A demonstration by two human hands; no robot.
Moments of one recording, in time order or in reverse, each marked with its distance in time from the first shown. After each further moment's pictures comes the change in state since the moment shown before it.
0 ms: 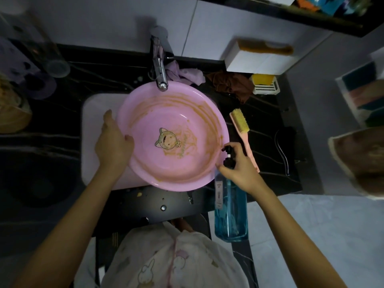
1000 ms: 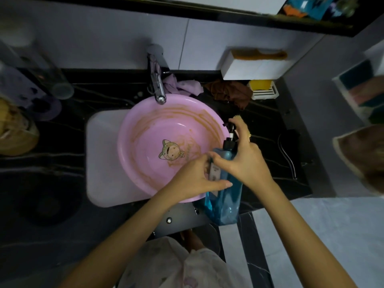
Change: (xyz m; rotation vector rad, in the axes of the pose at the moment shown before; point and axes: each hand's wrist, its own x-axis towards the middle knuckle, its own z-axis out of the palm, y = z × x) left_hand -0.092 0.095 0.038 -0.533 -0.892 0.425; right_hand 0.006 -0.056 -0.013 -0.152 0.334 -0.236
